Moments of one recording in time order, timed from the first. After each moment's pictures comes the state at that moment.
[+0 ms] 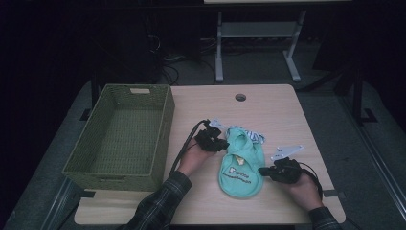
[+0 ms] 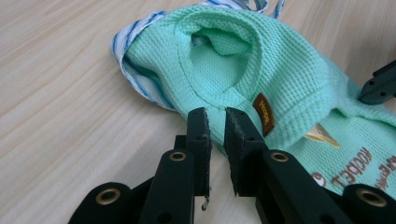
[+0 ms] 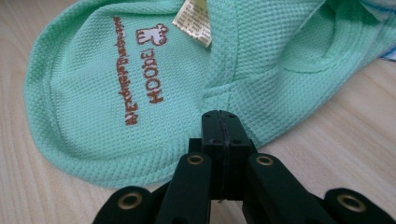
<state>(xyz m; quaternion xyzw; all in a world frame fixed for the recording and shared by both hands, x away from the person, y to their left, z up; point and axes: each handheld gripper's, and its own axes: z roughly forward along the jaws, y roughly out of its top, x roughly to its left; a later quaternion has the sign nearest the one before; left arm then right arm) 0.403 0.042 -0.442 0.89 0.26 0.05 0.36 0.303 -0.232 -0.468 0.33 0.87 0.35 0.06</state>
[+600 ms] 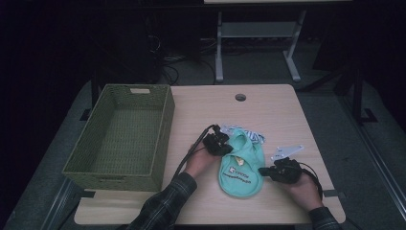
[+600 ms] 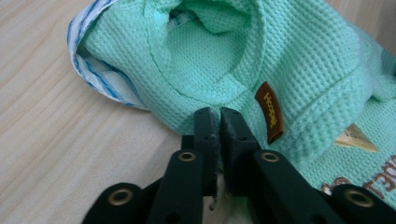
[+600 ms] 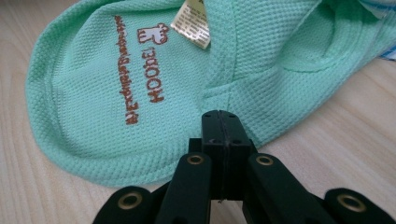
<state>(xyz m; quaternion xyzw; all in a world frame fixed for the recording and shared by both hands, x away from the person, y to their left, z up) 0.400 0.020 -0.461 0.91 0.24 0.06 0.33 0.303 -0.232 -0.468 0.33 0.87 0.36 0.06</state>
